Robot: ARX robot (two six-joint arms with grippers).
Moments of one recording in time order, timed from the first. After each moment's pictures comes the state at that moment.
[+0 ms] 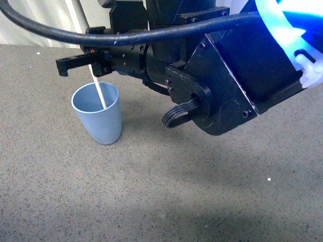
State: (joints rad) left arm 0.00 0.00 0.02 0.00 0.00 0.00; right arm 0.61 2.30 1.22 0.94 -0.39 0.17
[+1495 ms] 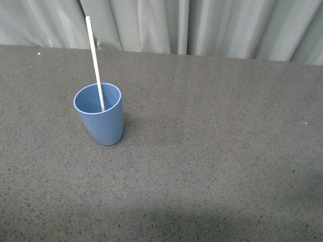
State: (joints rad) left arm 0.00 0.00 0.02 0.00 0.00 0.00; right arm 0.28 0.89 0.05 0.84 0.27 0.02
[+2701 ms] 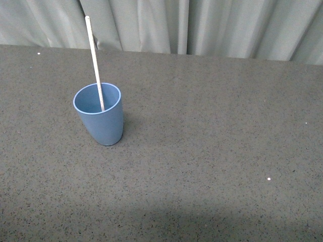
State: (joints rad) left arm 0.00 0.00 0.02 0.00 0.00 0.00; right arm 0.00 0.20 0.00 0.20 0.00 0.00
